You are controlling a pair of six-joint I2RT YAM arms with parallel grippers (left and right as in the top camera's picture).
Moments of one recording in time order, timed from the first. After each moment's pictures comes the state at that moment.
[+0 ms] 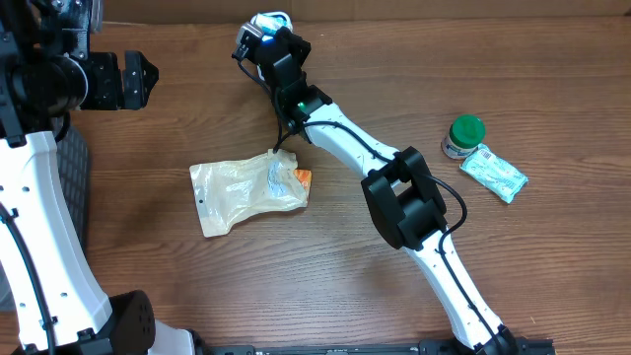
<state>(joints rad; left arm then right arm) 0.22 1.68 2.24 -1.45 0.16 0.18 0.63 2.63 2.22 0.11 0.58 -0.89</state>
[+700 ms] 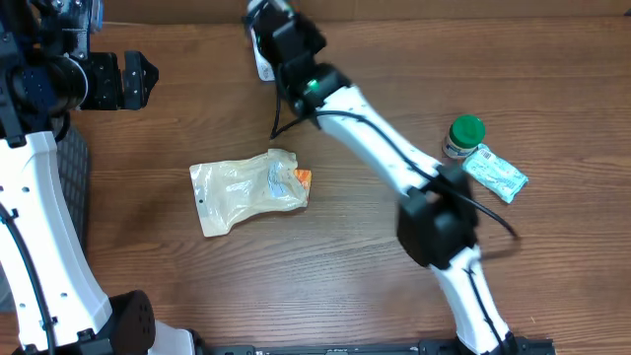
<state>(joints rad) 0.22 1.68 2.24 -1.45 0.16 0.18 0.64 2.33 2.22 -0.41 0.55 -0.30</state>
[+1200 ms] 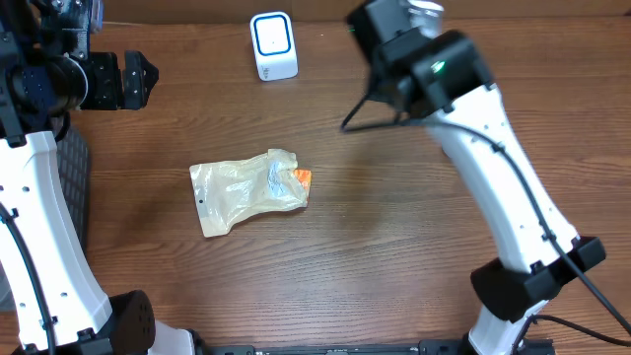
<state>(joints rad) 0.22 1.68 2.24 -1.45 0.16 0.18 0.48 1.91 2.23 -1.50 0.47 0.70</state>
